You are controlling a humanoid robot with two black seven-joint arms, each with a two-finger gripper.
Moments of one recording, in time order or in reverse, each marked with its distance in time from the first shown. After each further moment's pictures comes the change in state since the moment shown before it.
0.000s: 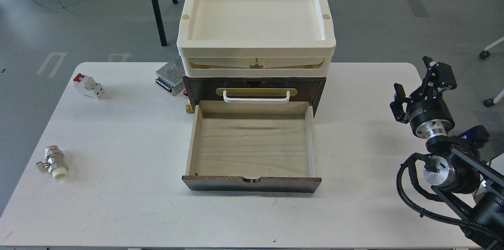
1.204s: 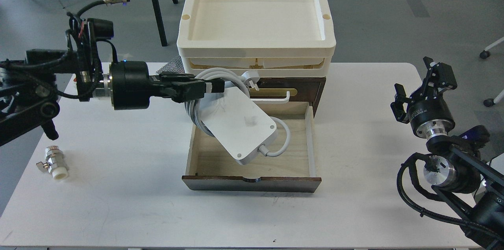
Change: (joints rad) left arm 0.396 -0.294 0.092 -0.624 0.579 0.083 0.000; right arm 0.002 0.000 0.000 -0.006 0.000 0.000 0.000
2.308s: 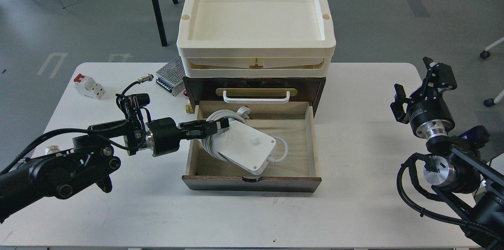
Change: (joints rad) left arm 0.298 -0.367 0.002 0.439 0.046 0.216 0.000; right arm 0.000 0.000 -0.001 0.000 0.000 0.000 0.000
